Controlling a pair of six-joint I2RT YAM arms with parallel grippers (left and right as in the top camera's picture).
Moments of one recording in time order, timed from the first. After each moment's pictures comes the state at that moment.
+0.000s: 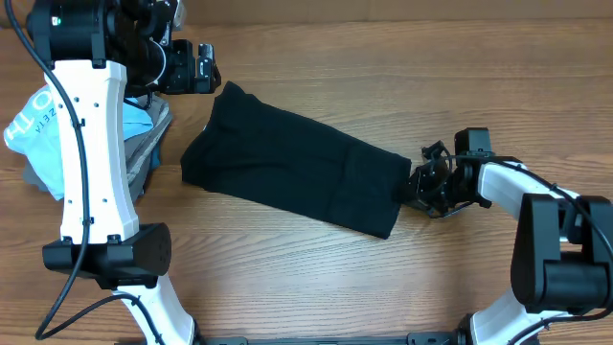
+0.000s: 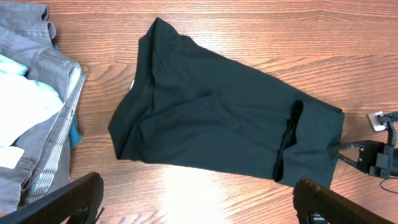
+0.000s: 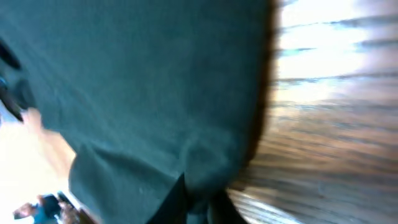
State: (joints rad) left arm 0.01 2.00 2.49 -1.68 0.25 -0.03; right arm -0.05 1.82 0.89 -0.54 -0.68 0.24
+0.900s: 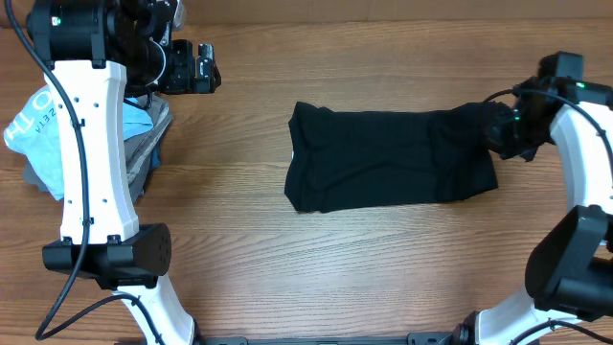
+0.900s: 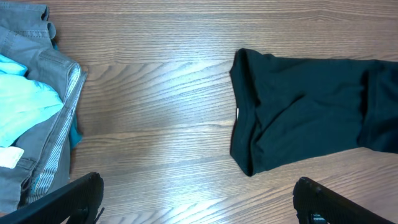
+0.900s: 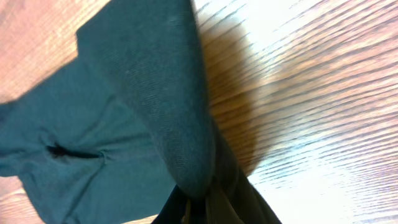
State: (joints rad) left arm 0.01 2.00 2.49 -1.68 0.25 -0.03; right arm -0.24 1.82 1.52 -1.09 -0.23 0.26
